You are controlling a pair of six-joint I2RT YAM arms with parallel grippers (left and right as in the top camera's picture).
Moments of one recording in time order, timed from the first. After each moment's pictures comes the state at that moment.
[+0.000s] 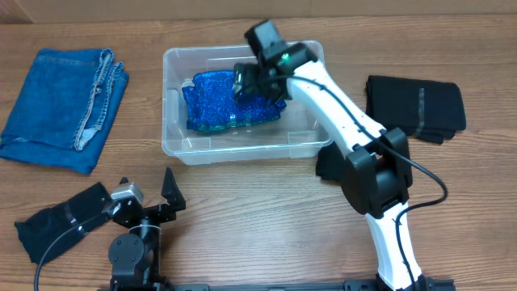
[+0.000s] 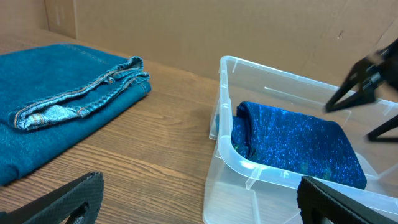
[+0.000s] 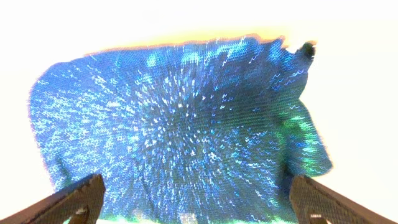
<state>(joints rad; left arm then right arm) -0.01 0.01 0.05 -0.18 -0.12 -0.29 0.52 2.31 2.19 -1.00 -0.07 0.57</state>
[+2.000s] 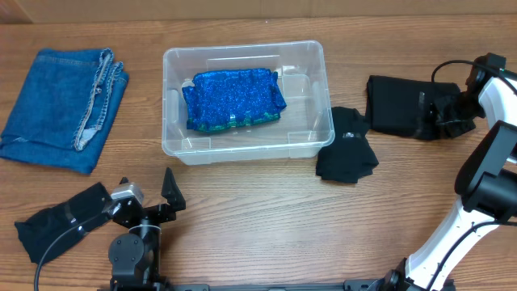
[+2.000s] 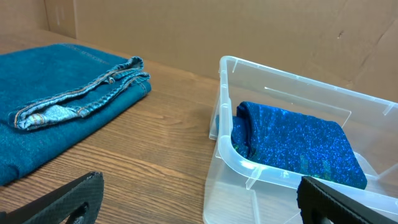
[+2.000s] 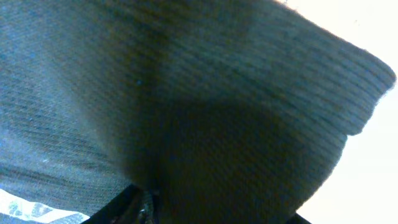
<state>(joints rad) -0.01 0.02 0.05 -0.18 -0.12 -0.29 -0.43 2.21 1.71 -1.00 -0.11 0.72</state>
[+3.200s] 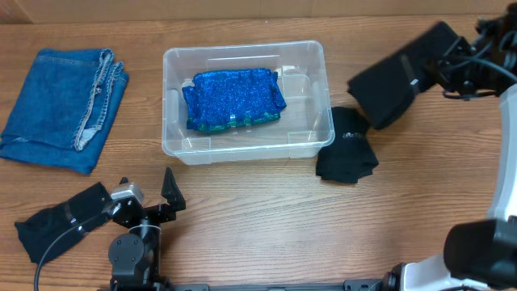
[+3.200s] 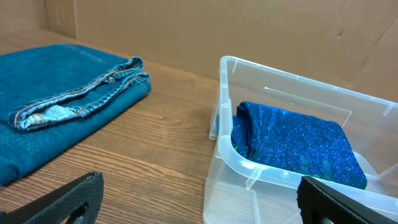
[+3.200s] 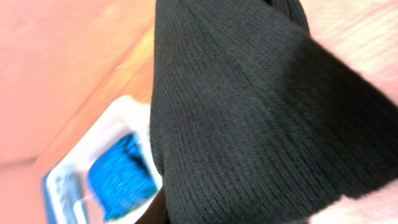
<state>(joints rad) -0.01 0.02 0.05 -0.18 -0.12 -0.29 -0.26 1.70 1.82 -1.12 -0.43 0.46</state>
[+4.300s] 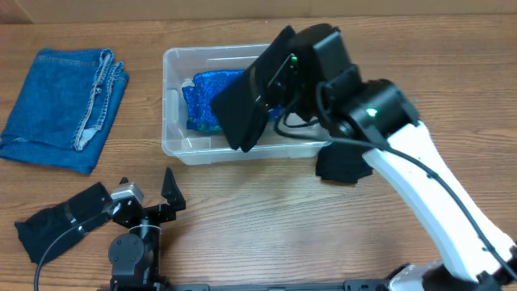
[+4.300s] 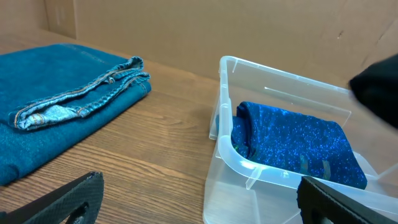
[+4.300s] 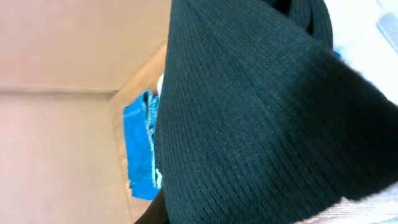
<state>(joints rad) -0.01 0.01 0.05 -0.18 -0.12 -0.29 0.62 1.61 1.82 -0.94 0.00 1.20</state>
